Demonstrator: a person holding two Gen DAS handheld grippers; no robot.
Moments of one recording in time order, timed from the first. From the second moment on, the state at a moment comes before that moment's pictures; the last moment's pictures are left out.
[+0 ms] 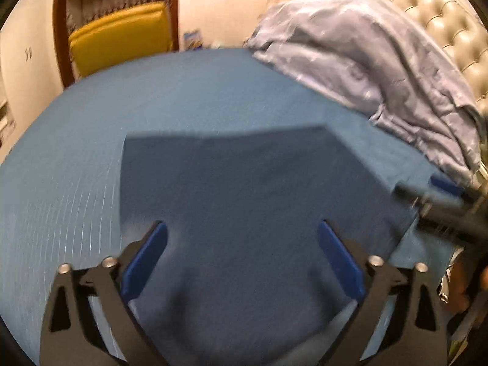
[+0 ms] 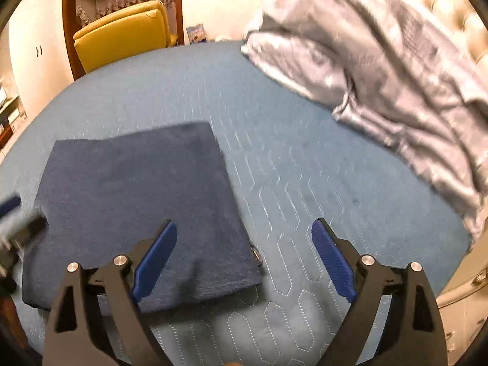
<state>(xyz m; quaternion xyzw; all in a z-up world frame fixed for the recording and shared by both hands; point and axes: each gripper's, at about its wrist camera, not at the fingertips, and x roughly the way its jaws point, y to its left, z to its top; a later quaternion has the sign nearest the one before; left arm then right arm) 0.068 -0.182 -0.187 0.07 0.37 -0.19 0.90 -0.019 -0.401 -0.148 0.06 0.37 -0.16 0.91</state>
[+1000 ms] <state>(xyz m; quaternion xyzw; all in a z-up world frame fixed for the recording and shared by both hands) 0.008 -0.094 -0.173 0.06 0.41 -0.16 0.90 -0.022 -0.352 -0.182 0.03 0.45 -0.13 0.88</state>
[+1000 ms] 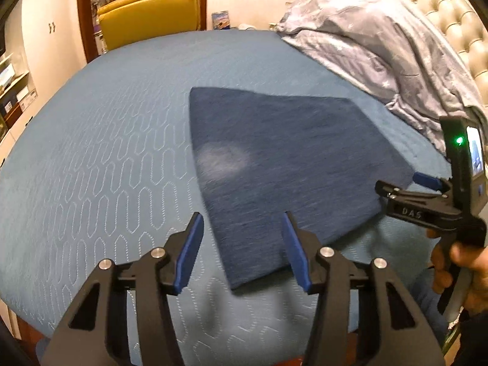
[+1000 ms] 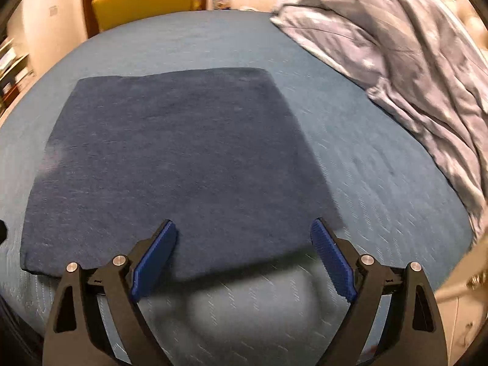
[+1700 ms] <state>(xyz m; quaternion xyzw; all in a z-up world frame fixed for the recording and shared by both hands) -0.036 -0.118 -0.101 -0.01 0.38 -0.22 0.90 -0.122 -0.339 -0.073 0.06 0.39 -0.14 0.91</state>
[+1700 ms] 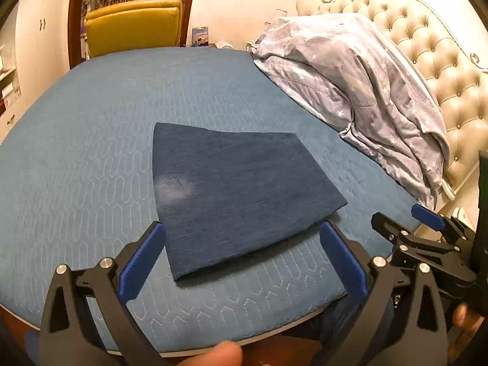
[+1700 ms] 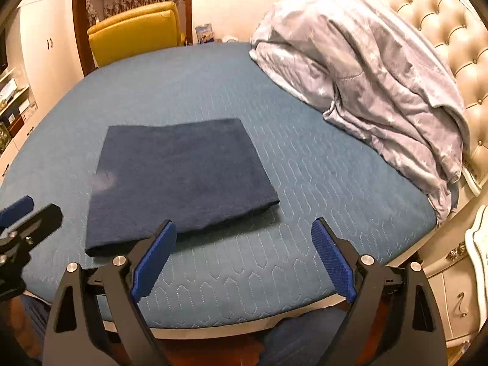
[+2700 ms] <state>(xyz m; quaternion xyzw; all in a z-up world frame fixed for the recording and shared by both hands) -0.033 -0.124 -0.102 0.01 0.39 -0.20 0.90 -0.120 -0.344 -0.074 0.07 0.40 -0.14 0.91</state>
